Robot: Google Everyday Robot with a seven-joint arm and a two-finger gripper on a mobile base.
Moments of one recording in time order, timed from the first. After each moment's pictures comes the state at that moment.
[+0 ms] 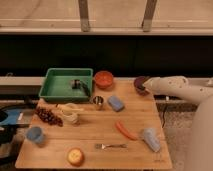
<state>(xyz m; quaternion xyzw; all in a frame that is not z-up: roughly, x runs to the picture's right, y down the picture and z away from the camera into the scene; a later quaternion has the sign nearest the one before) 0.282 -0.014 0.880 -0.07 -0.03 0.95 0.30</state>
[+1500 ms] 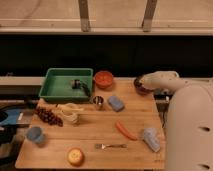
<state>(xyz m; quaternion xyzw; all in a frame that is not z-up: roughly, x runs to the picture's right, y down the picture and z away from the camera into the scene) 0.265 -0.040 0.939 -0.07 -0.01 0.95 0.30</state>
